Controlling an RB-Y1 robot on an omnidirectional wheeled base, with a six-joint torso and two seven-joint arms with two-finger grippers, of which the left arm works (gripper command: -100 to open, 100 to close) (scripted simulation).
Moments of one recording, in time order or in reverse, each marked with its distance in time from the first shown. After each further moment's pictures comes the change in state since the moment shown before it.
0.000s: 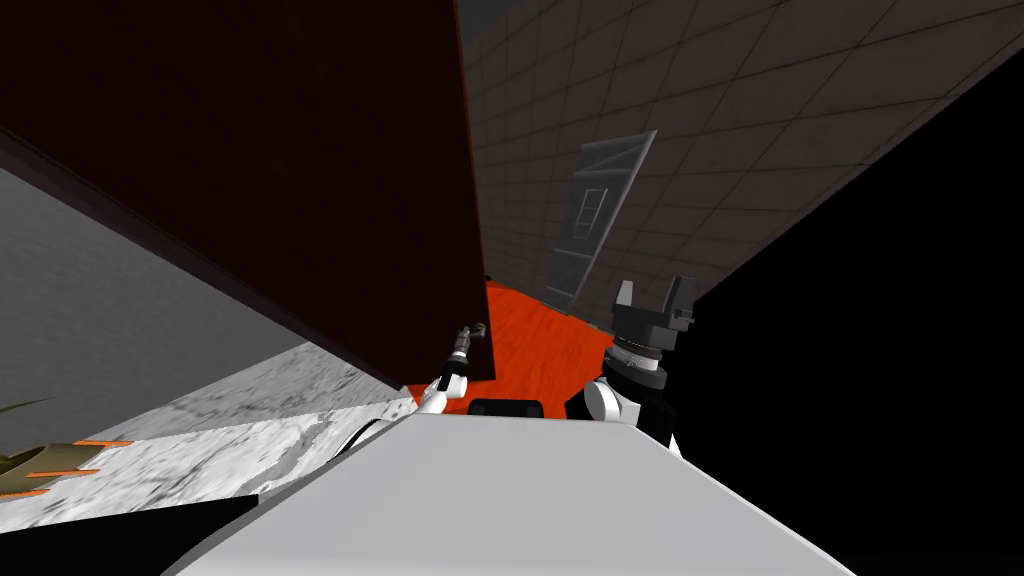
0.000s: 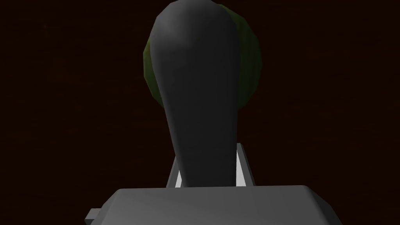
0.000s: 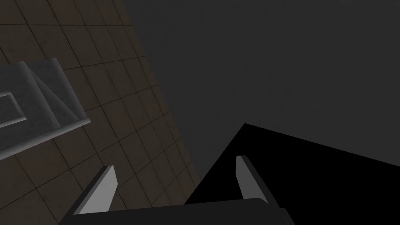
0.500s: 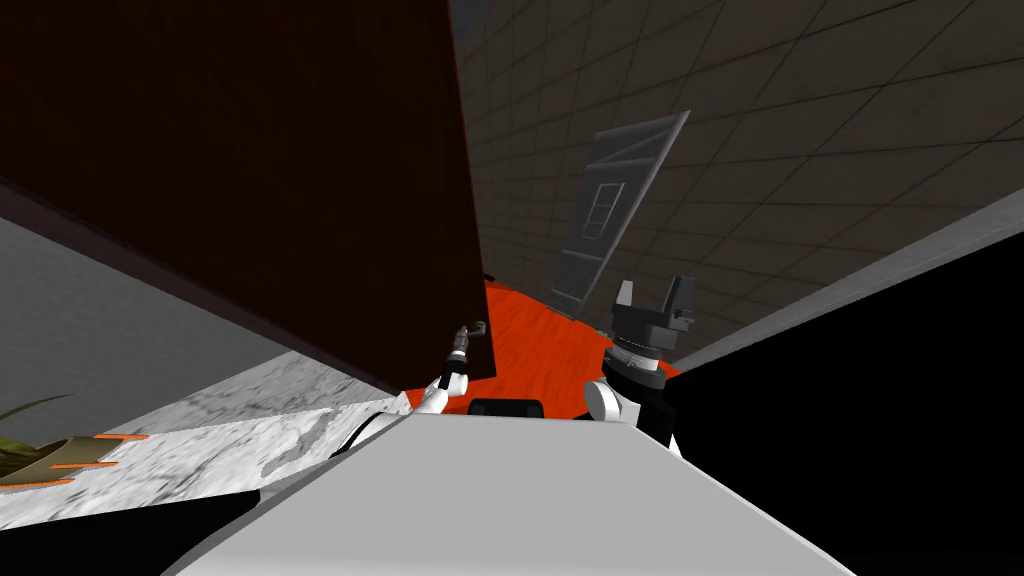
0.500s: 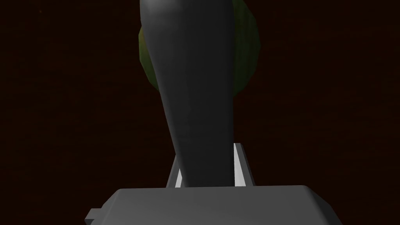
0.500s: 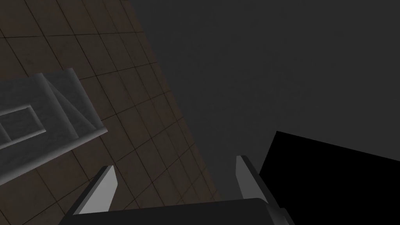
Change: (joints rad) arm -0.045 -0.008 0.041 0.076 0.024 -0.049 -0.031
